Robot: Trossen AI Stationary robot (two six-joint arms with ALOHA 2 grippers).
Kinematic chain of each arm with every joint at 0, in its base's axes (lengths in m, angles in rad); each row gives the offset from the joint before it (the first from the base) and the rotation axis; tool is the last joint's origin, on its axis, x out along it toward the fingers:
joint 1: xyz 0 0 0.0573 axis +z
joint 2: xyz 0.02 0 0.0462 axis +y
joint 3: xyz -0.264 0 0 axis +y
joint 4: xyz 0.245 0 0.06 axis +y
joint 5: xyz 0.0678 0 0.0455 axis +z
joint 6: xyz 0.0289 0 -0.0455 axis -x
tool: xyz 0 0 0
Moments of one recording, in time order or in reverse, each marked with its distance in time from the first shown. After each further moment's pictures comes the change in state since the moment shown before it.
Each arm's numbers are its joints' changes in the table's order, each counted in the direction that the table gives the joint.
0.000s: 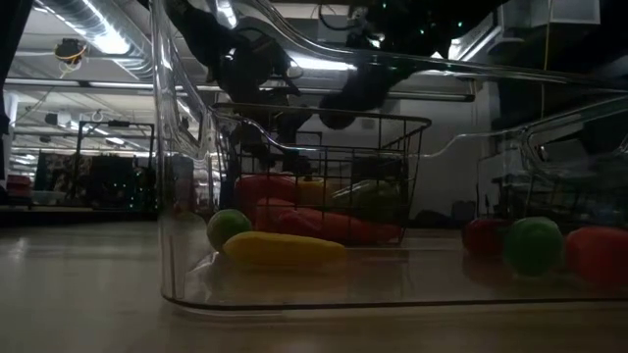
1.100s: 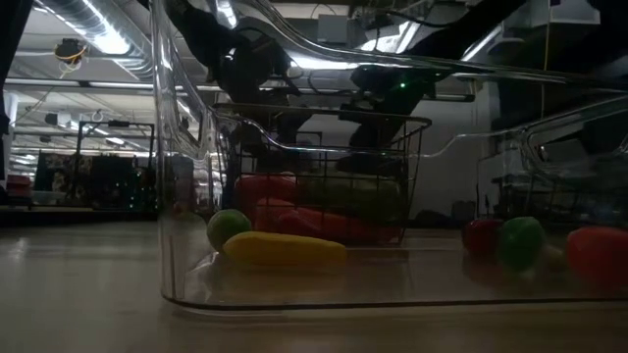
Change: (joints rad) left arm 0.000 0.000 0.000 0.000 0.000 0.003; right arm -0.100 0.198 -0.001 0.010 -0.196 0.129
